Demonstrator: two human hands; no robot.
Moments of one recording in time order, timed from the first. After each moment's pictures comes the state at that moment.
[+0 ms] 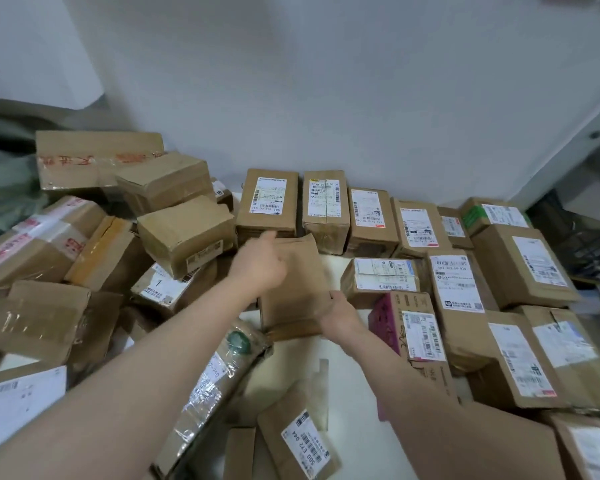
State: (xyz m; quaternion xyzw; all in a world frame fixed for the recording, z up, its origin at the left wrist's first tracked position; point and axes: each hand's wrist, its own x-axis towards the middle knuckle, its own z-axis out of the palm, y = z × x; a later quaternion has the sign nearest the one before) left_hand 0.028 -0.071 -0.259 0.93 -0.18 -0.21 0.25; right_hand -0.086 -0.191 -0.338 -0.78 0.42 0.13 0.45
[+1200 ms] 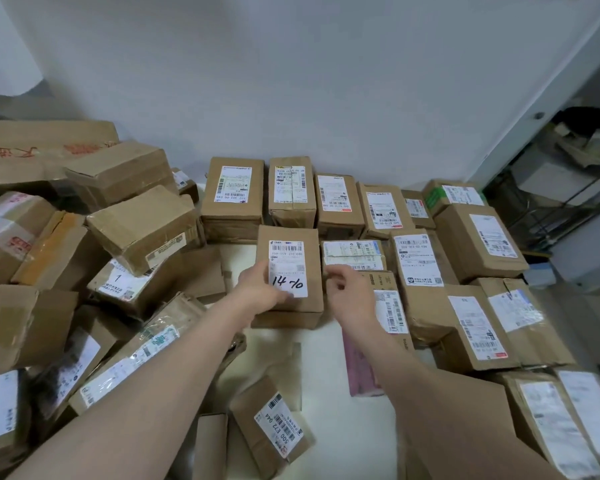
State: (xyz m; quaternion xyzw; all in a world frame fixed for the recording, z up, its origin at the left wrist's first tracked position) left_hand -0.023 -0.094 -0.310 0.83 -0.09 -0.38 0.39; right_hand -0.135 -0.222 -0.304 -0.81 0.41 -0.10 0.41
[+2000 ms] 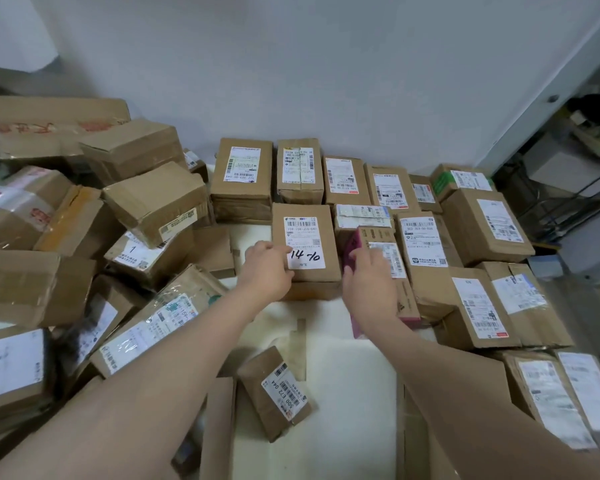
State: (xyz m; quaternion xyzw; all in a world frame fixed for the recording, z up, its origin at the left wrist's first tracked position) left_hand -0.046 -0.083 -0.302 0.91 -0.26 -0.21 0.25; right_hand -0.162 -0.221 -0.316 -0.93 0.35 -0.10 0.09
